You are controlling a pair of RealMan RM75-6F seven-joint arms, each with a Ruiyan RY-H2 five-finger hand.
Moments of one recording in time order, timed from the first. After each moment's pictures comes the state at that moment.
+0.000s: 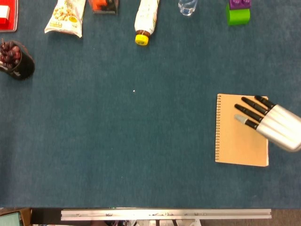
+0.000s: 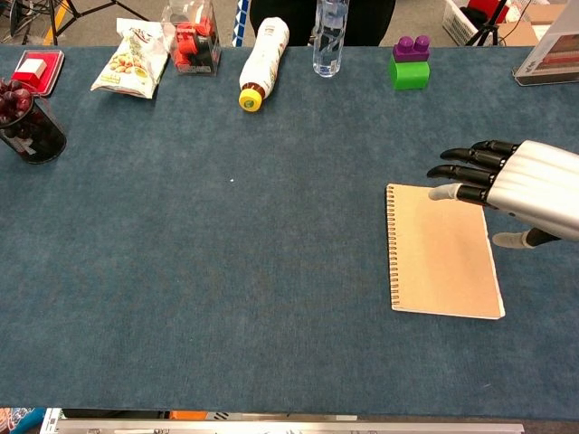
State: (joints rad) left arm -0.13 -1.03 -0.03 -1.72 1.31 1.31 0.09; right arm 0.49 -1.23 -0.21 -1.33 -1.96 1.32 -0.25
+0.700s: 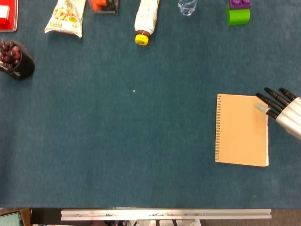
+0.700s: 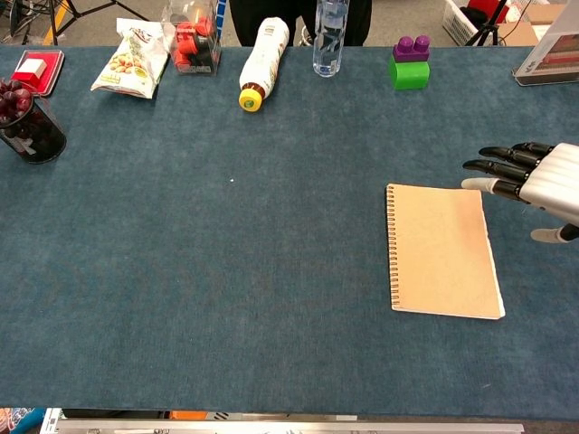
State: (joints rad) left arm -0.13 -1.03 -0.03 -1.72 1.32 1.31 0.09; right arm 0.45 -1.30 -0.21 -1.09 -1.91 1.29 -0.14
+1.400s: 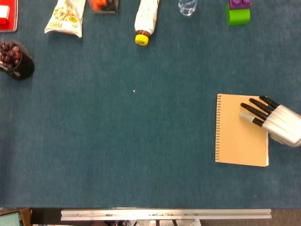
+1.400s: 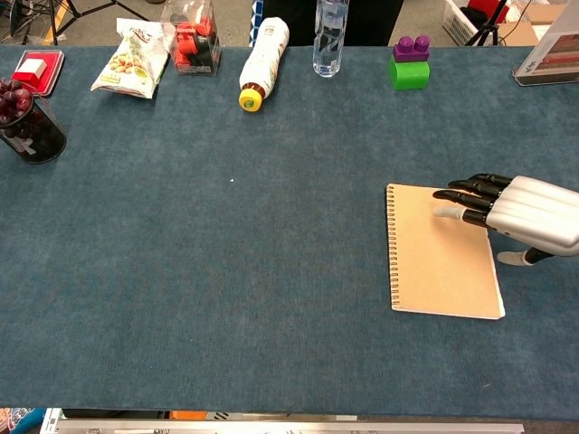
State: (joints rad) left arm -0.13 -1.02 -0.03 -1.72 1.32 1.30 0.07; right arm 0.47 -1.46 -0.25 -0.90 -1.94 1.27 0.01
